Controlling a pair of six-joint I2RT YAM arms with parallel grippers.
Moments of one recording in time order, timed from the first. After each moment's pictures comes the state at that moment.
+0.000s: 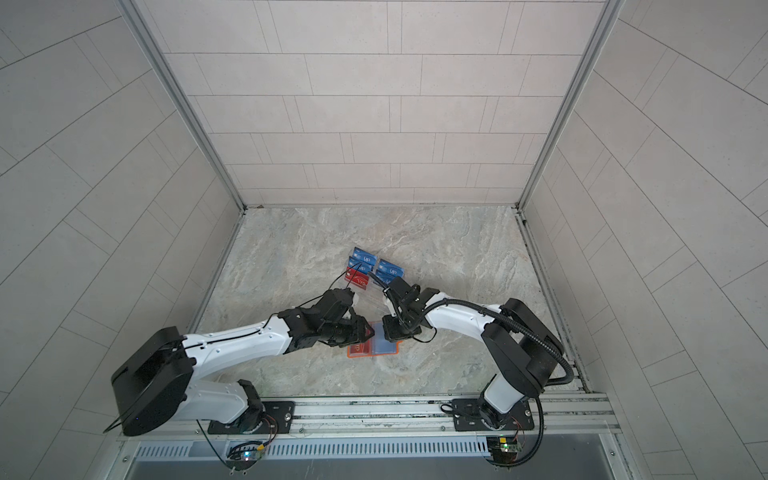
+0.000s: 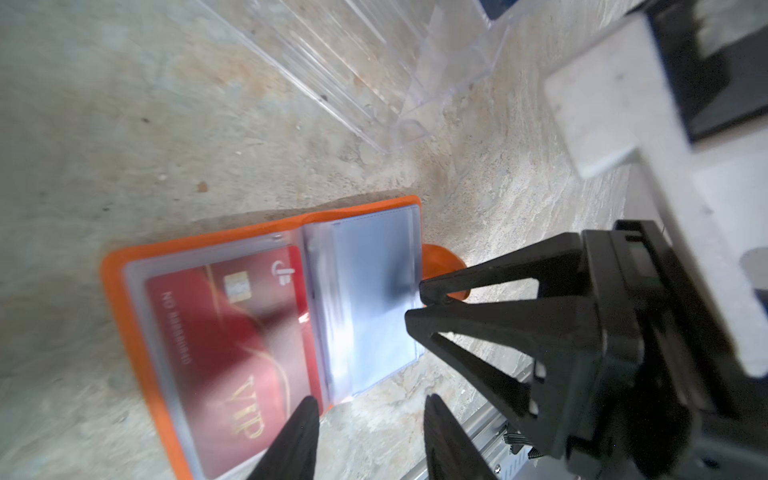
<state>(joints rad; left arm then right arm) -0.87 1.40 0.67 -0.17 0.25 -0.95 0.74 1.58 0.86 -0.50 -0.28 0.52</state>
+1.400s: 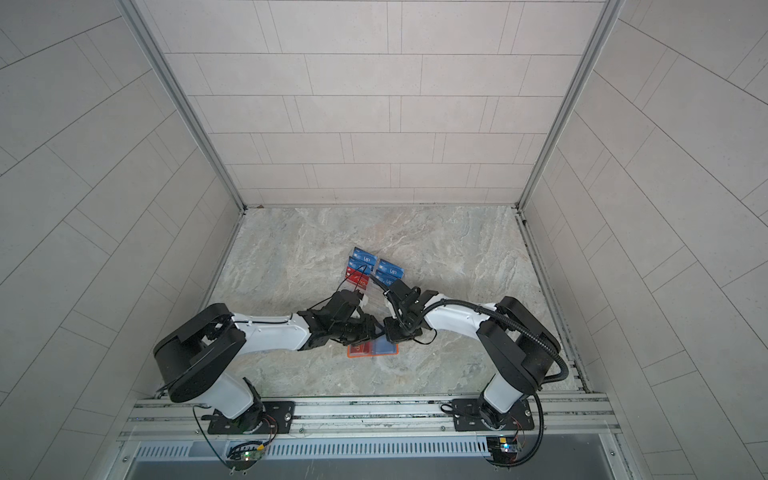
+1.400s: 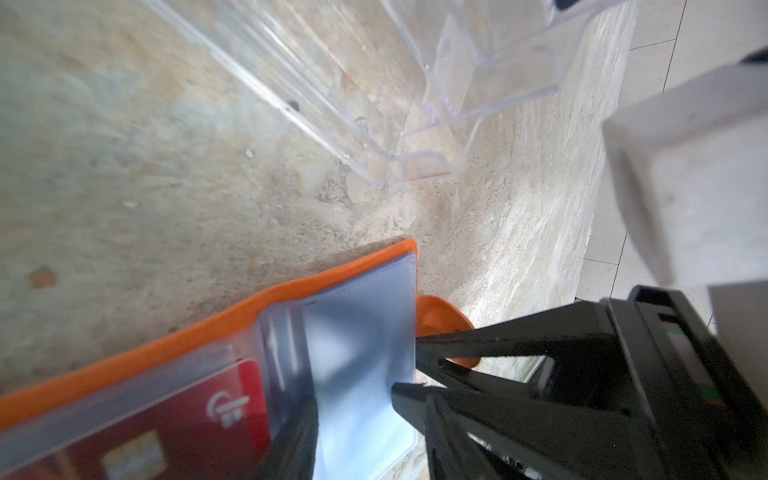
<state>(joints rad) -0.84 1.60 0.62 0.16 0.35 -1.02 0.74 1.60 0.84 -0.47 -0.26 0.53</state>
